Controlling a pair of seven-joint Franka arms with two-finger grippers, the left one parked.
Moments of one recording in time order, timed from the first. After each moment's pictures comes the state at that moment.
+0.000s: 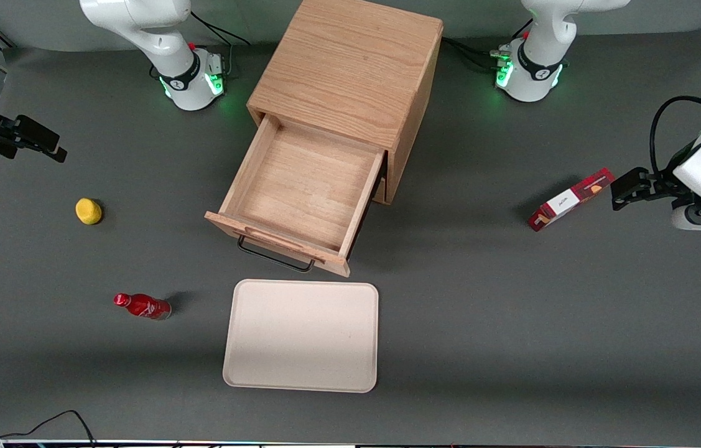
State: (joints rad) arm 0.02 -0.11 -0.02 -1.63 0.03 1.50 0.14
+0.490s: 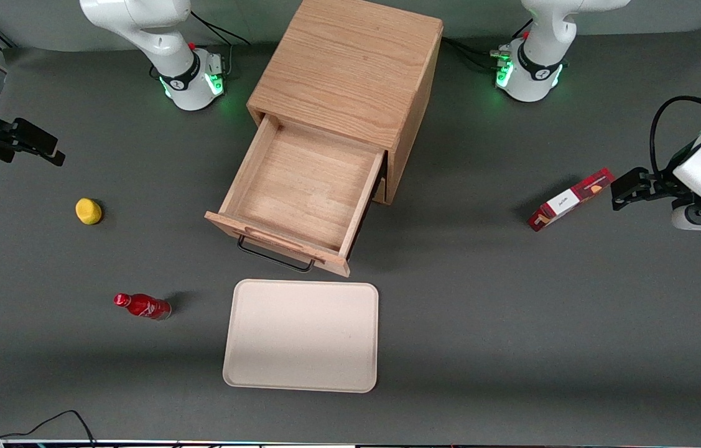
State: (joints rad) arm 0.02 -0.07 -0.01 -1.57 0.03 1.49 0.13
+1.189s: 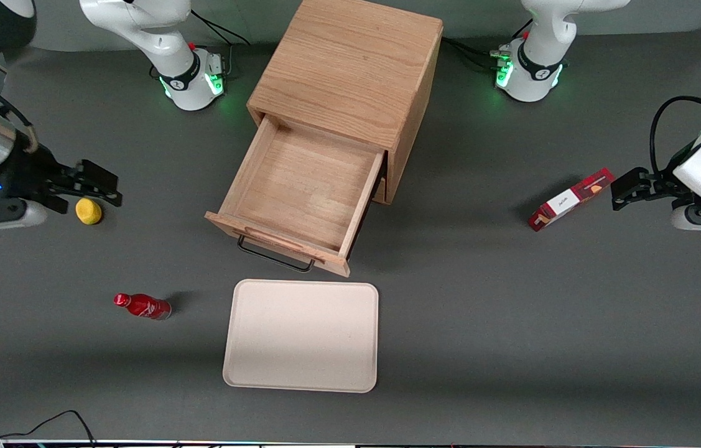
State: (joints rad) arm 0.03 0.25 0.19 -1.22 0.03 1.47 0.13
